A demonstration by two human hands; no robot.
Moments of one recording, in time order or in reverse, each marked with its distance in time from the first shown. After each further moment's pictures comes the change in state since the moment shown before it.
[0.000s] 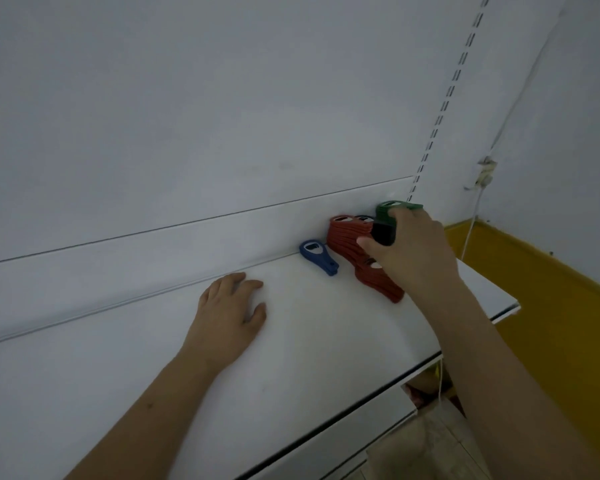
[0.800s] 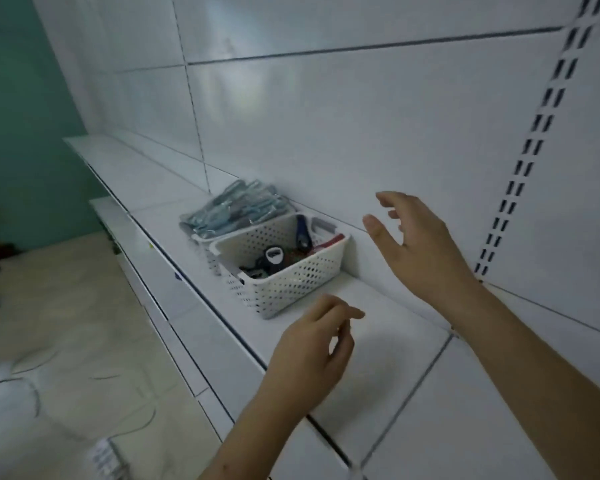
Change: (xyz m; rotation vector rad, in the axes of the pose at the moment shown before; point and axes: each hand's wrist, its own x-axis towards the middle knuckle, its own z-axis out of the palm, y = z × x) left_hand -0.374 -0.205 -0.257 0.114 0.810 -0.585; right_hand -0.260 -0.584 0.045 0.910 -0.472 -1.326
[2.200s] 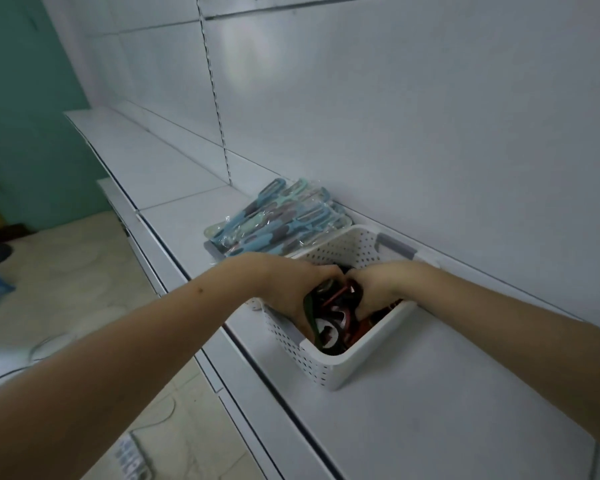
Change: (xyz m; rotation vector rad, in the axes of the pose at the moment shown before) left_hand 0.182 -0.177 -0.118 0.387 -1.068 -0.163; right_hand 0.151 0.010 0.201 -0.542 -1.120 0.090
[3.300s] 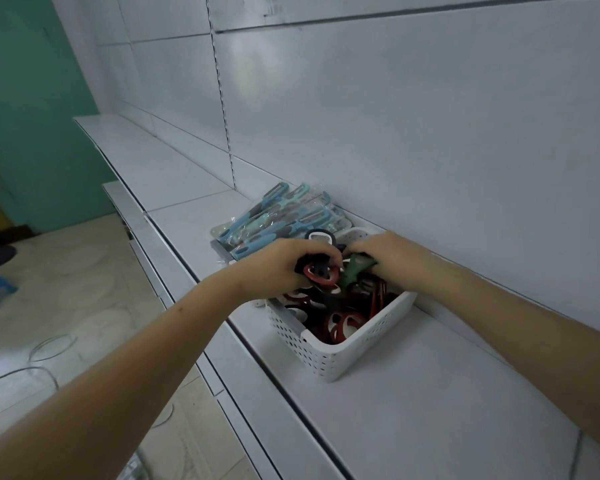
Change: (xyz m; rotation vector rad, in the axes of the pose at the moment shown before) left_hand -0.021 -0.012 0.017 -0.326 0.570 0.145; right_hand -0.012 0.032 -0.007 0.026 0.587 -0.259
